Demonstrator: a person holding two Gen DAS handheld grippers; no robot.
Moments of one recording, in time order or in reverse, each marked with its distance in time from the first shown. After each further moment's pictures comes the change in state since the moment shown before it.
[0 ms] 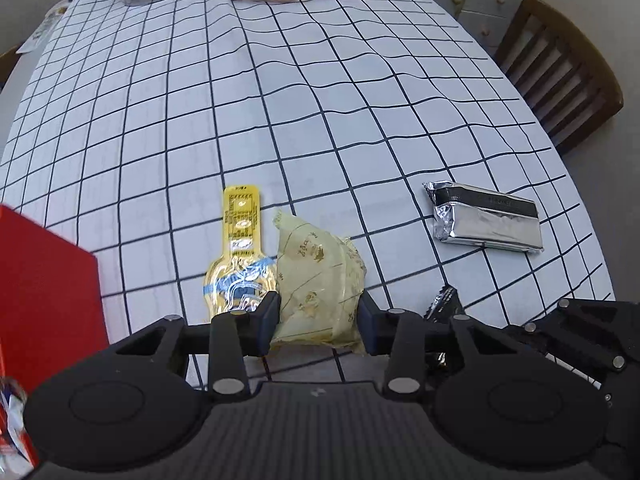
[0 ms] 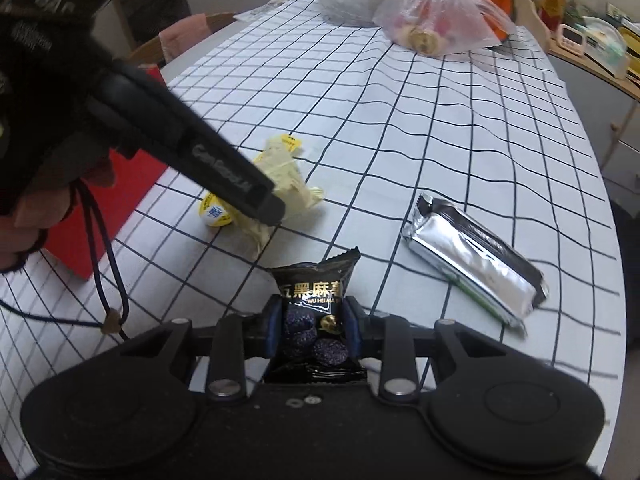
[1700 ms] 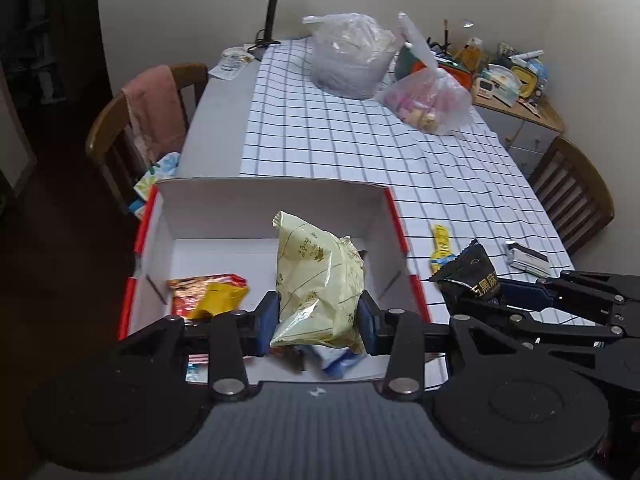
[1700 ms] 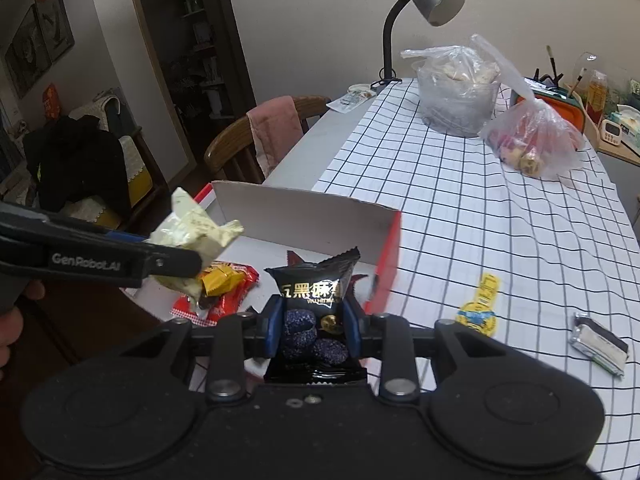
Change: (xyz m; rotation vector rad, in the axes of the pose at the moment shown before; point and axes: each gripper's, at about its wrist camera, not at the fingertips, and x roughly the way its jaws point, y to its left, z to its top) left arm -0.217 0.226 -0.153 -0.205 -0.316 0.035; right arm -0.059 0.242 0.086 0.012 -0.185 0.034
